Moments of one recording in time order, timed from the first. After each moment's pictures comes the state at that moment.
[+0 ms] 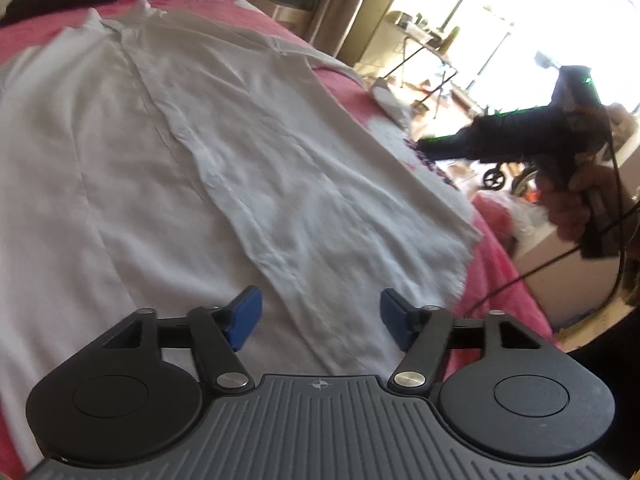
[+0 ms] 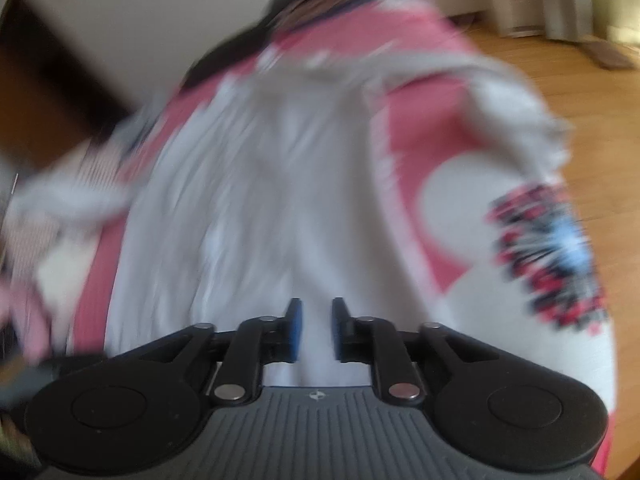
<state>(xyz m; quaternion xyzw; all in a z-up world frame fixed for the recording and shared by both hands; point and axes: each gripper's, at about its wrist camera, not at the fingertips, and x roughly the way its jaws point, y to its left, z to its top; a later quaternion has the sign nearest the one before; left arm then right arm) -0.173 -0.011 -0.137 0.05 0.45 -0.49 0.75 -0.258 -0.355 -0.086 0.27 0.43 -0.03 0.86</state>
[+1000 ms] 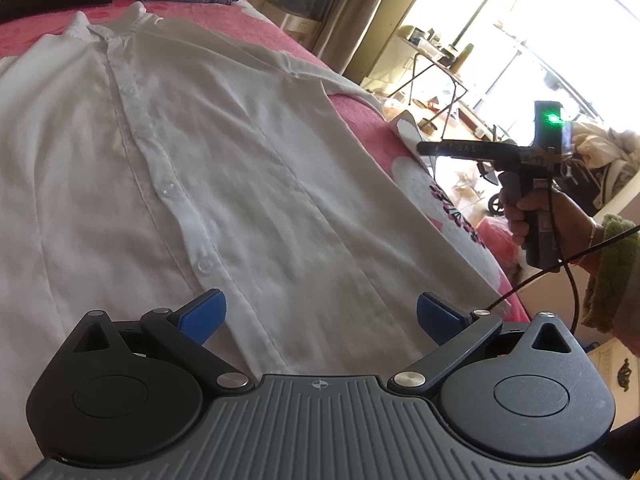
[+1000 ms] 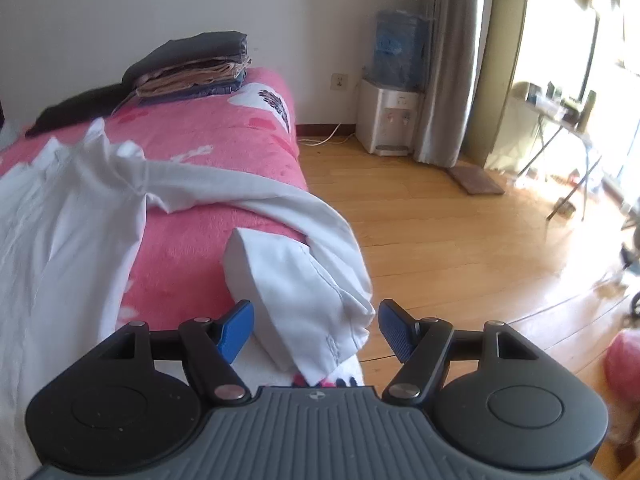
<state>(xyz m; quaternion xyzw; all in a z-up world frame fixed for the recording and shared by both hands) -0.126 -0.058 -0.151 0.02 0.45 -0.49 0.75 -0.199 -0.439 -0.123 0.07 0.37 -0.20 0.91</state>
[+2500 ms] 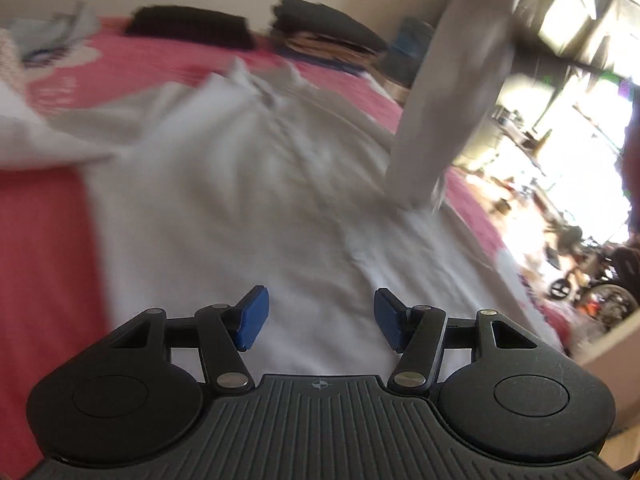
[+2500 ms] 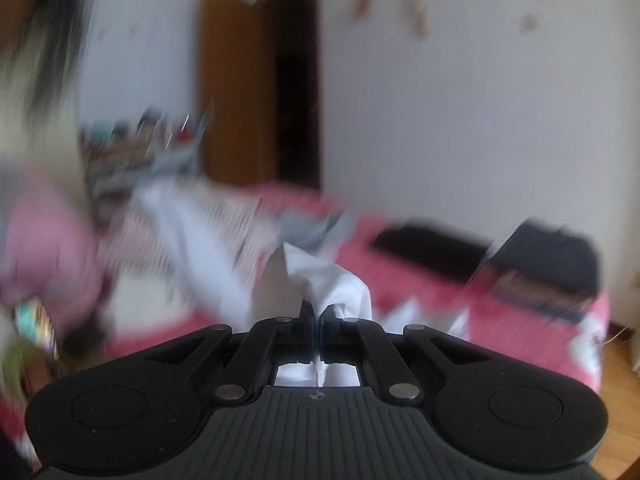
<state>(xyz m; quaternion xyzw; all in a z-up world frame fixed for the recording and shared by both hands) -0.074 0.055 -0.117 -0.04 0.42 -0.35 0.84 -0.128 -0.245 0.045 -0.06 0.24 0.28 0.93</state>
